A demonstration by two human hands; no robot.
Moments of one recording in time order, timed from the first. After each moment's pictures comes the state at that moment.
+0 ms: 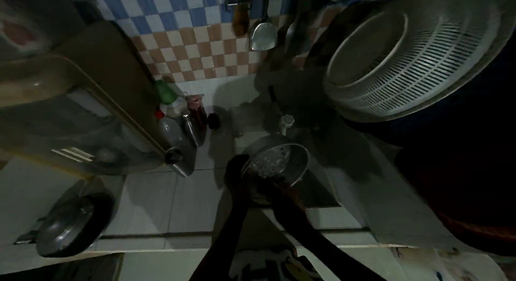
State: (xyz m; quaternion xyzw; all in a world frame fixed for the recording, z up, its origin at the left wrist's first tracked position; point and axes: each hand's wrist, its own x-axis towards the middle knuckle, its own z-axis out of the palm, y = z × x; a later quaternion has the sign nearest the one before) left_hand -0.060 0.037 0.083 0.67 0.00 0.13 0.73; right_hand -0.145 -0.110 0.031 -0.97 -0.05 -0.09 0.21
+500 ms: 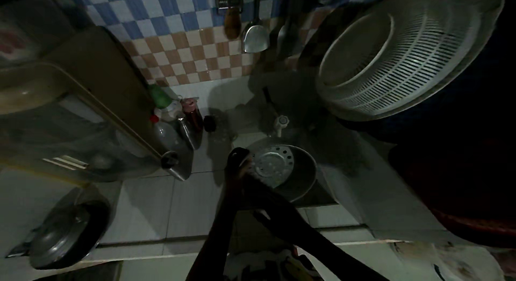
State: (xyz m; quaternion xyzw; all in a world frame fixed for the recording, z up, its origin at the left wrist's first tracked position) left_hand -0.043 0.051 0.105 0.70 0.01 -0.10 0.71; right_hand -0.151 -0.104 0.069 -0.96 -0.13 0.03 0.24
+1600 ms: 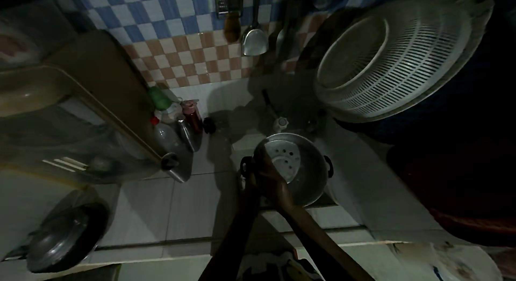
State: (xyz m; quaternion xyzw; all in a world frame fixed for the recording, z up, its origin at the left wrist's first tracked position) left_hand -0.069 0.022 0.053 0.71 -0.03 -0.20 0.67; right_hand -0.087 -0.081 0.118 -0.65 0.02 -0.02 0.76
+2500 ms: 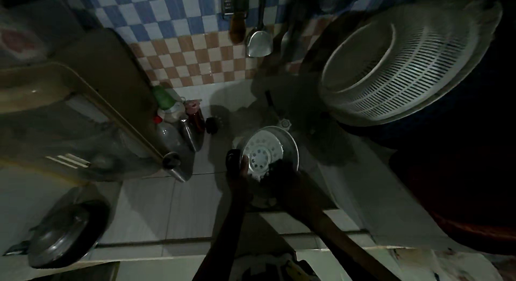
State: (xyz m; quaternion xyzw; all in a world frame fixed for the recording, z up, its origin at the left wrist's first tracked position) left_hand -0.048 0.031 0.103 0.68 0.13 -0.02 0.72; right_hand -0.107 -0.134 0.080 -0.99 -0.05 -0.08 0.14
